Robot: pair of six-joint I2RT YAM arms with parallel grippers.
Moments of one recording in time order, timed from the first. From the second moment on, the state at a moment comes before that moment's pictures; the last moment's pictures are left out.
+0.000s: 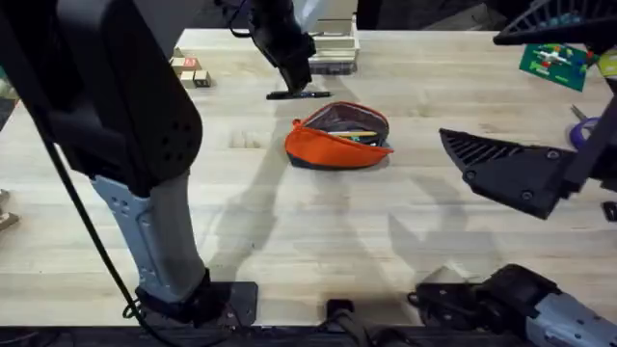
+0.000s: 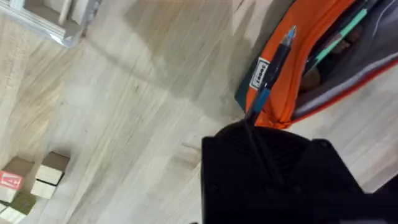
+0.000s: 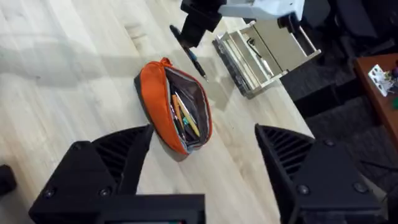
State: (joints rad) left arm -0.33 2.07 2.06 -1.48 0.18 0.63; right arm 0.52 0.80 1.33 -1.06 -0.16 -0.59
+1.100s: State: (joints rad) left arm -0.54 1.94 2.06 -1.47 0.28 0.68; right arm 0.52 0.80 1.33 -1.04 -0.16 -0.63
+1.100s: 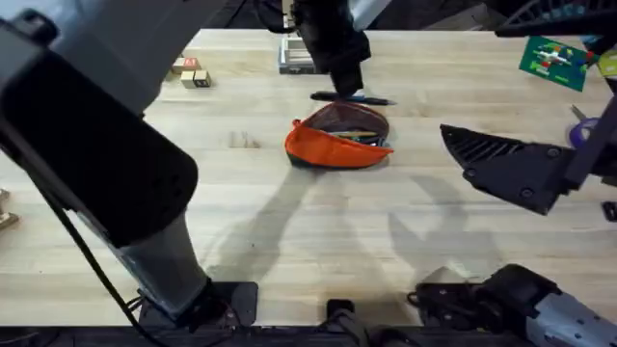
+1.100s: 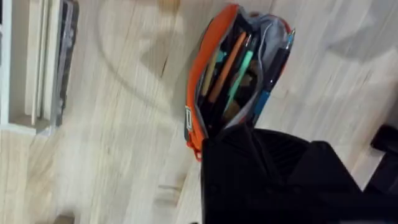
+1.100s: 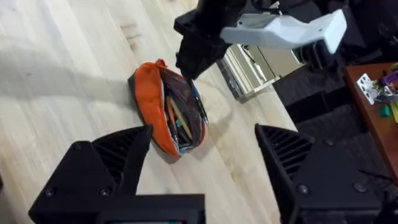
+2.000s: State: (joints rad) left arm -0.61 1.94 1.68 -1.16 0.25 0.65; right arm 0.52 0.80 1.33 -1.04 -0.16 -0.63
